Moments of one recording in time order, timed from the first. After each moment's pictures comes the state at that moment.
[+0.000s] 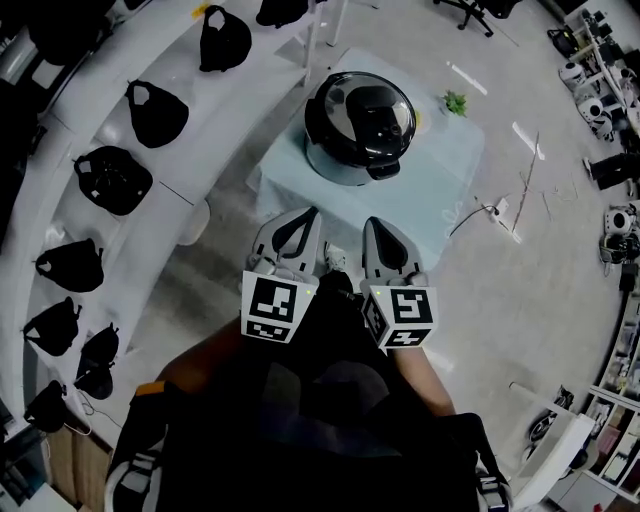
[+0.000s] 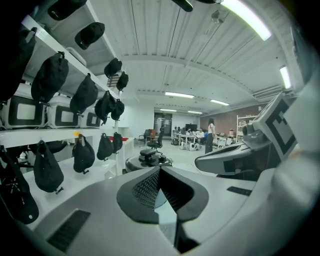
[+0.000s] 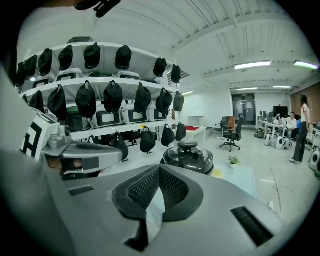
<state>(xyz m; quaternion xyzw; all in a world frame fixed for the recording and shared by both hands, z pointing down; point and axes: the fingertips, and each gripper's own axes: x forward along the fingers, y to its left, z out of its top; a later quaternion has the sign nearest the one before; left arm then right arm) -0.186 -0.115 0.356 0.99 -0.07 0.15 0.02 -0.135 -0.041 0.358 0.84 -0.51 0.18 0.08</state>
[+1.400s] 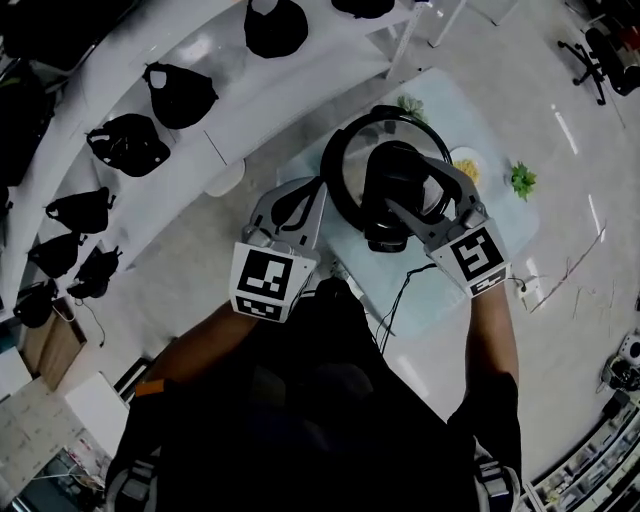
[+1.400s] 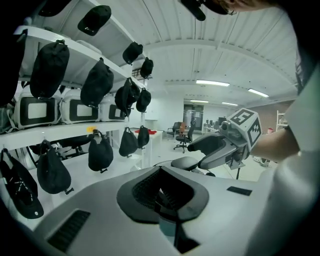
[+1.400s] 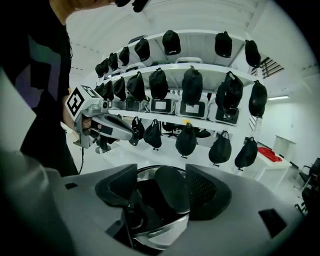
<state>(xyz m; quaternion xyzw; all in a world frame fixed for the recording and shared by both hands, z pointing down) -0.040 -0.227 0.362 0.95 -0.25 0.20 0.06 0.058 -0.186 0.368 0.49 -0.84 0.06 0.24</state>
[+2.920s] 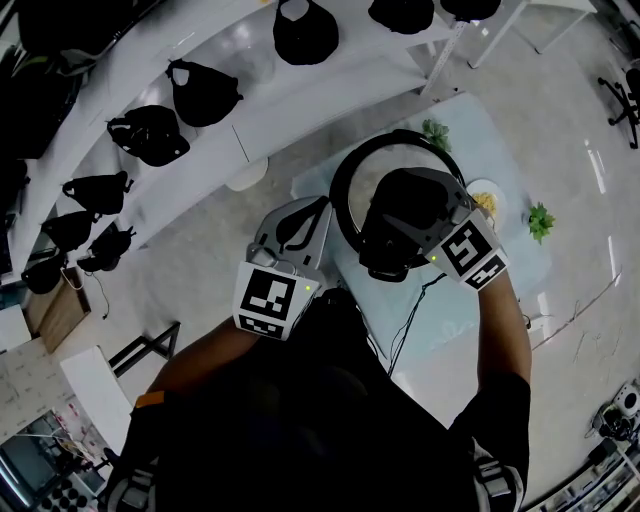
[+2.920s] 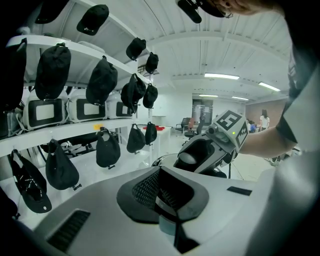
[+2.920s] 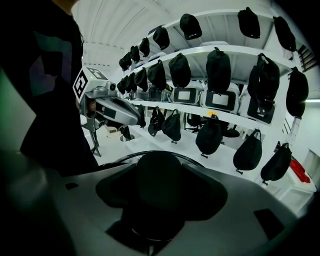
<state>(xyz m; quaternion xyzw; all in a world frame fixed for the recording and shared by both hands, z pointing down) -0.034 -0.238 0.372 0.93 -0.30 0.22 0.07 0.050 -0.223 0.412 0.33 -0.89 0.05 0.30</state>
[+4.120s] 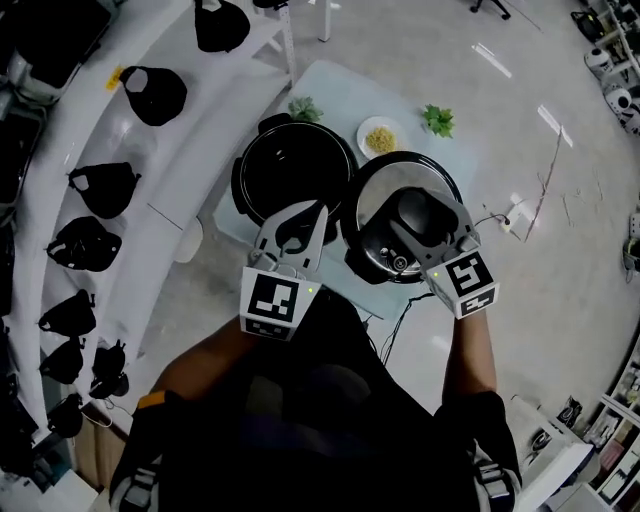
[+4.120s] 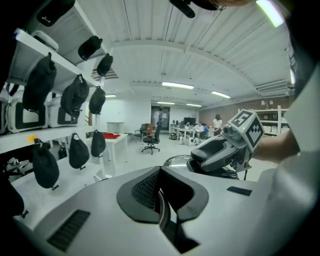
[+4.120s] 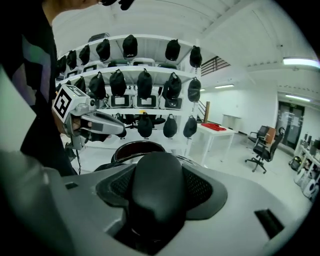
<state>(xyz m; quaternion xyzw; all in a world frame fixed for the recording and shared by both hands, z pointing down) 0.074 -0.108 0.356 0.98 -0.06 0.19 0.01 0.162 -0.018 0.377 0.69 -0.67 0.16 0.22</state>
